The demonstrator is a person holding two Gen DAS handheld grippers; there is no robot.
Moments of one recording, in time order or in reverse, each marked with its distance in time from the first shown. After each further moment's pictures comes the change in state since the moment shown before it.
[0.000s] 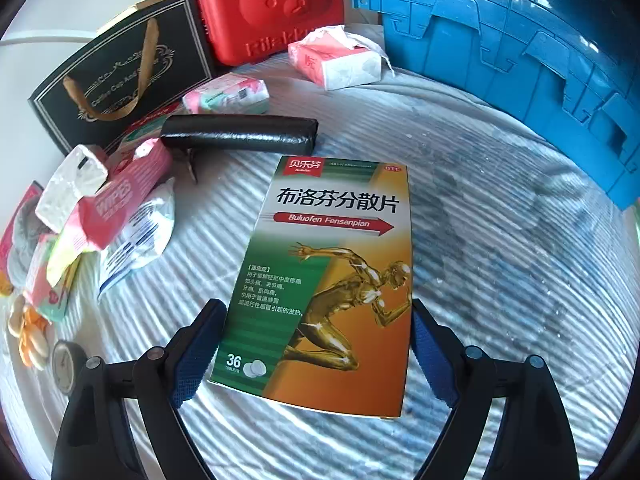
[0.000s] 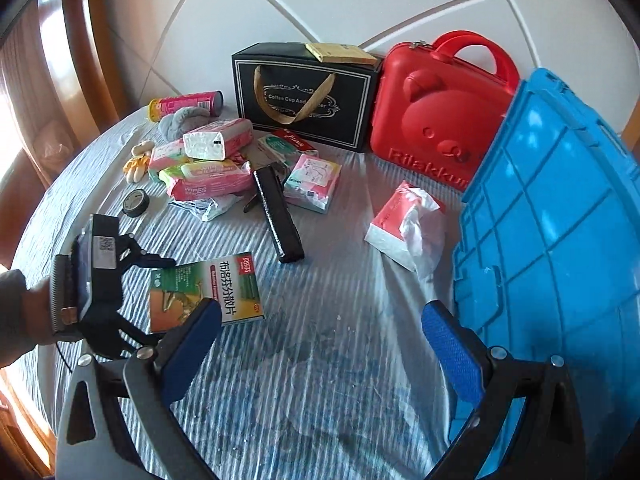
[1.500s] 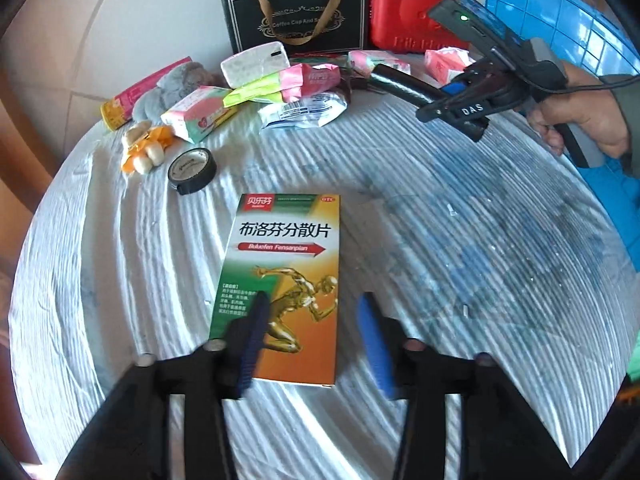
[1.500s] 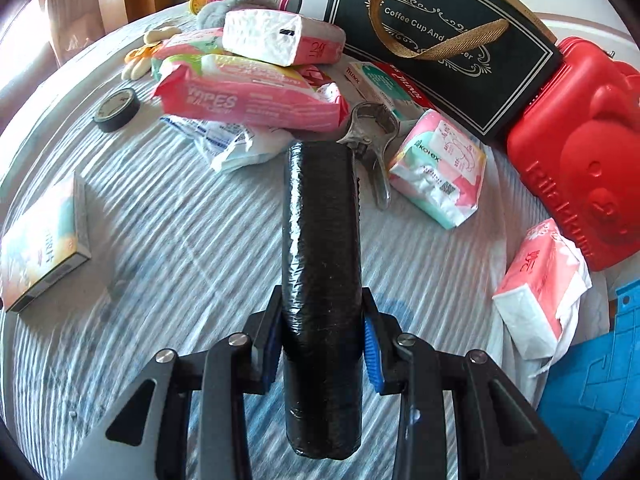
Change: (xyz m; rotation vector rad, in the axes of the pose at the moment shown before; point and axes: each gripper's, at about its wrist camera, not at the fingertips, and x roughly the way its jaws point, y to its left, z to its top) left arm -0.093 0.029 -0.123 -0.384 0.007 0.205; right arm 0.161 0.080 0.009 -0.272 0.163 0.046
